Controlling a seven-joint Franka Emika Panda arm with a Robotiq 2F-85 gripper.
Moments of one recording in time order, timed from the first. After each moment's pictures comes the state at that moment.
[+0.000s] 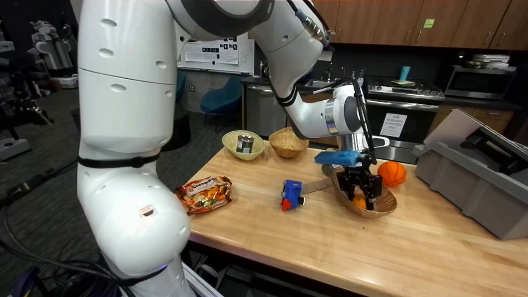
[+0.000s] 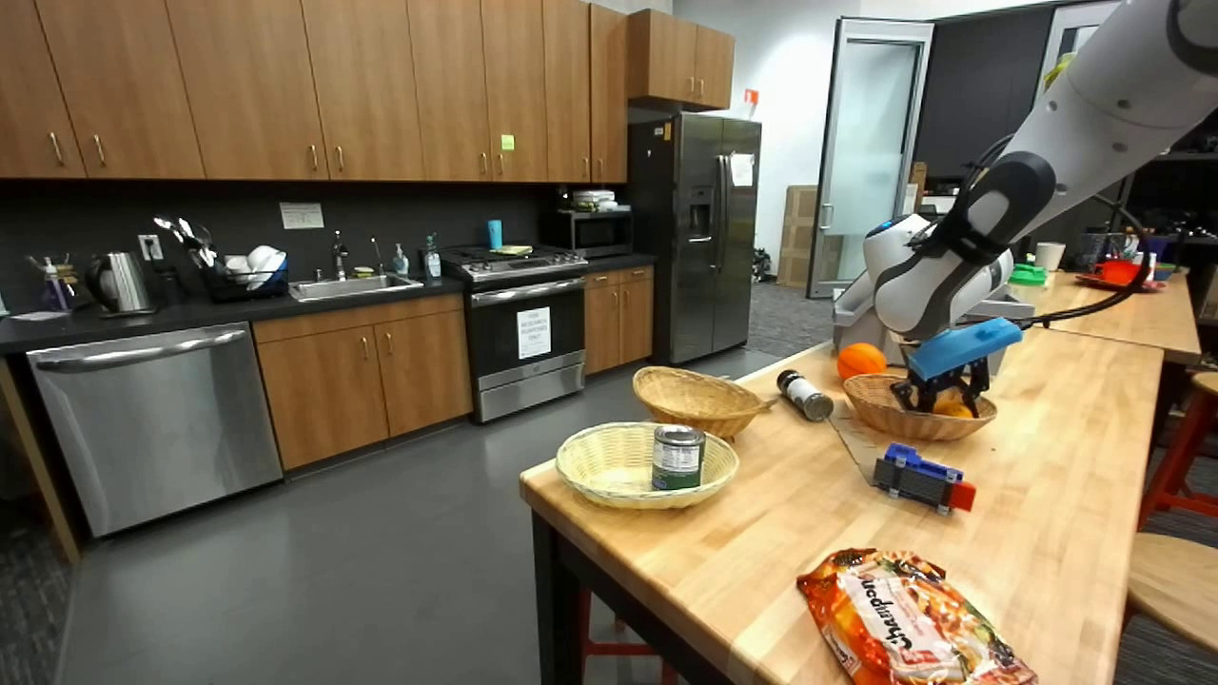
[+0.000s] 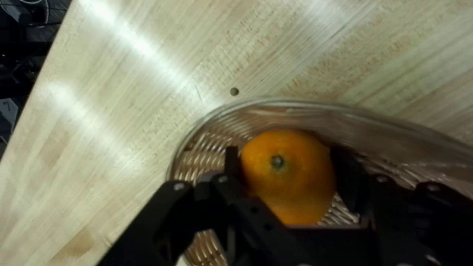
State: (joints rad) arm -0.19 0.24 -0.25 -2.13 -0.51 2.25 0.42
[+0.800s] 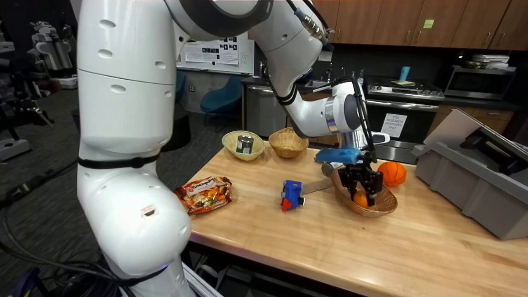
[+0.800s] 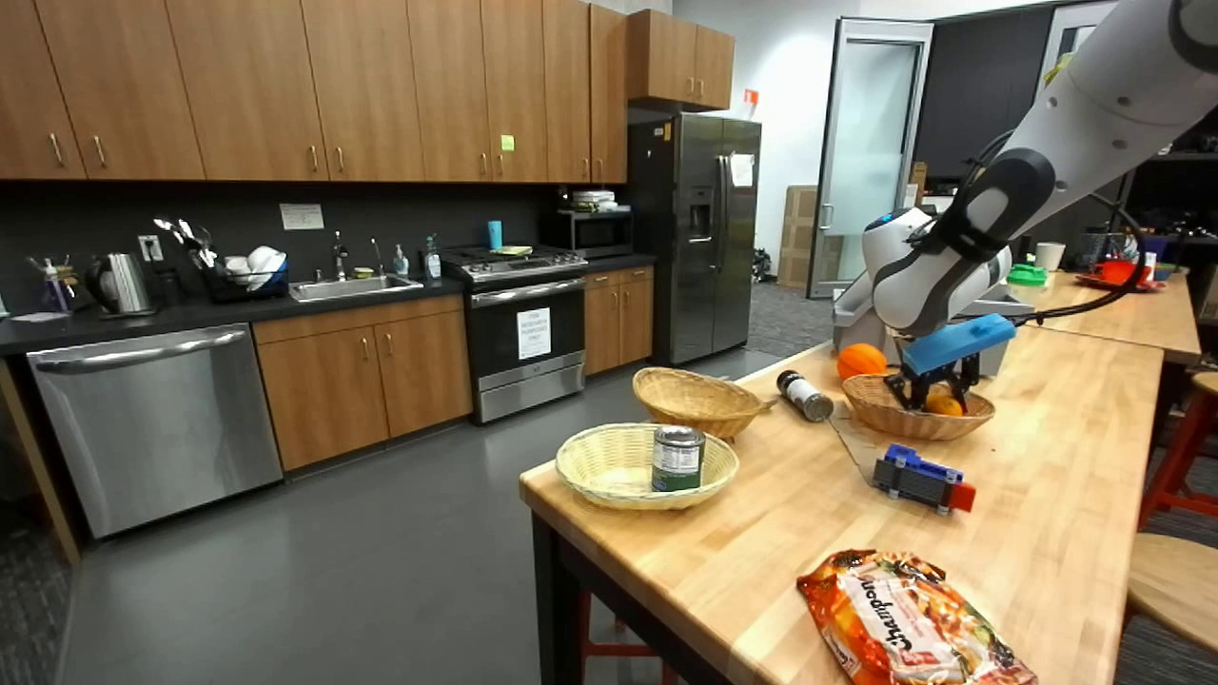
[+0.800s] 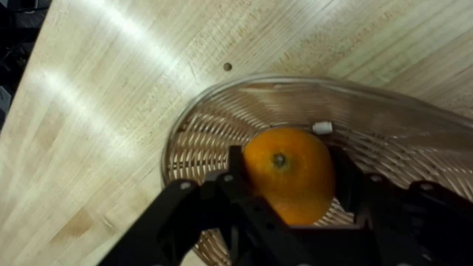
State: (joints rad) arm -0.18 0.24 -0.26 -2.12 -0.51 2.29 0.42
